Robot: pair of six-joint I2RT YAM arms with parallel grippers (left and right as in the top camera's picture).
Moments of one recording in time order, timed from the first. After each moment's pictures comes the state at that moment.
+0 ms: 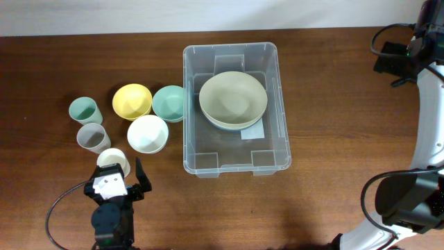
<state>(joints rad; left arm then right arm) 0.05 0.17 0.02 -0.07 -0.15 -0.04 -0.29 1.87 1.98 -1.14 0.24 0.13</state>
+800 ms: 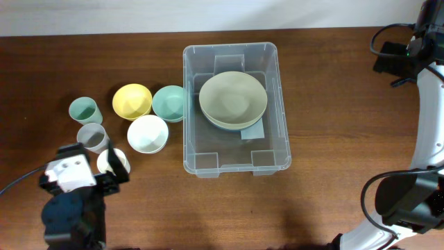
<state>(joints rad) 0.05 0.45 0.76 -0.59 -0.18 -0.04 -0.29 1.87 1.98 -1.14 0.23 0.13</state>
